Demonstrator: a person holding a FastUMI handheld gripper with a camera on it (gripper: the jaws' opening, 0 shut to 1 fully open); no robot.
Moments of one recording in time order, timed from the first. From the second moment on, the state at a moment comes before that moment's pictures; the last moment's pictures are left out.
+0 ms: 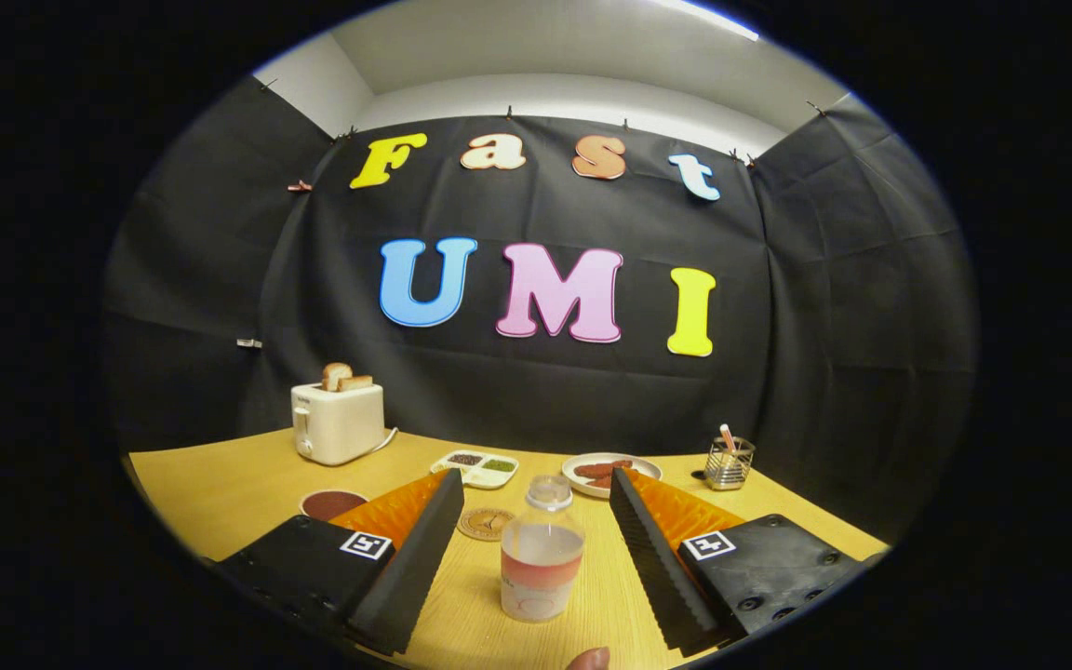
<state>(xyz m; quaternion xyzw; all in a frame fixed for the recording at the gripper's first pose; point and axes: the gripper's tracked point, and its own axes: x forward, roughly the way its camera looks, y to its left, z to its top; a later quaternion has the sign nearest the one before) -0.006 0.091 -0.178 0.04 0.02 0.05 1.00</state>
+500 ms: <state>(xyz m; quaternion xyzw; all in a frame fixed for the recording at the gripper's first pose) 0.017 0.095 -0.249 0.05 0.05 0.04 1.00</state>
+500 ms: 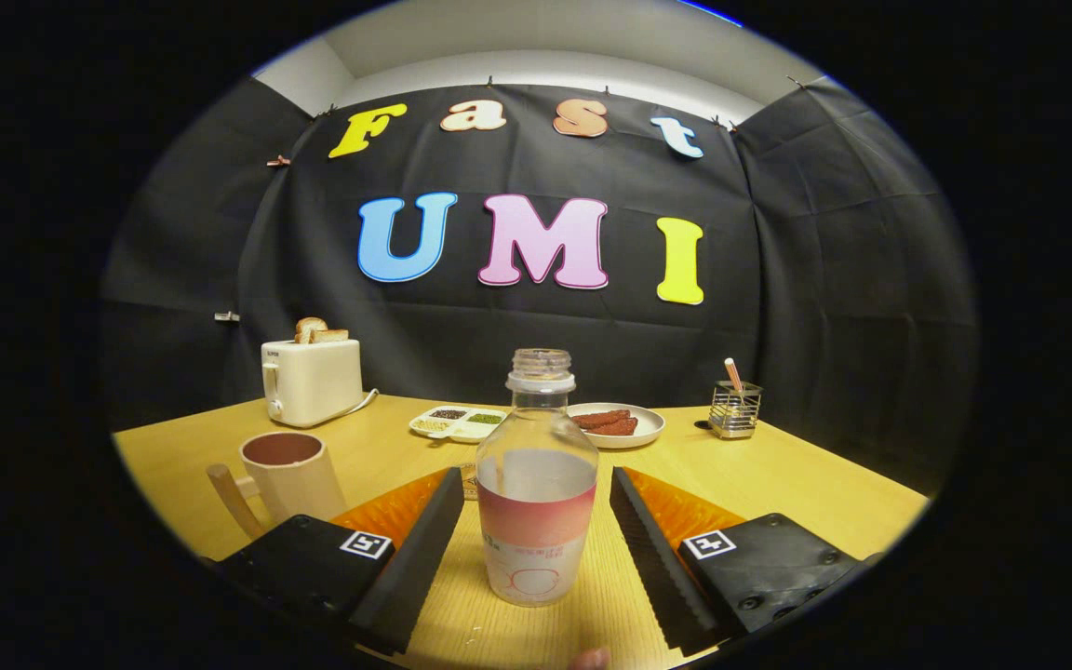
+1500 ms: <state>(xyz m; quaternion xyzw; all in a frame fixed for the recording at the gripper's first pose) 0.040 0.067 -0.169 -0.11 0.12 -0.03 0.99</state>
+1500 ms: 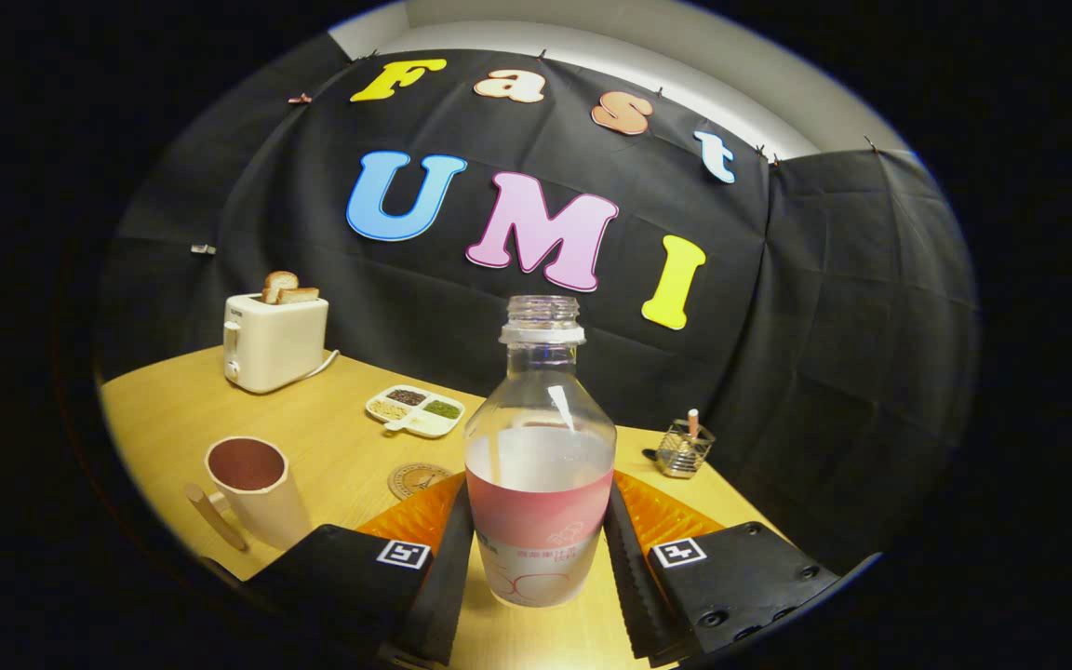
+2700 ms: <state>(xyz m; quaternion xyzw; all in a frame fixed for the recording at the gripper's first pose) 0.033 0.164 -0.138 -0.52 0.05 0.04 0.85</state>
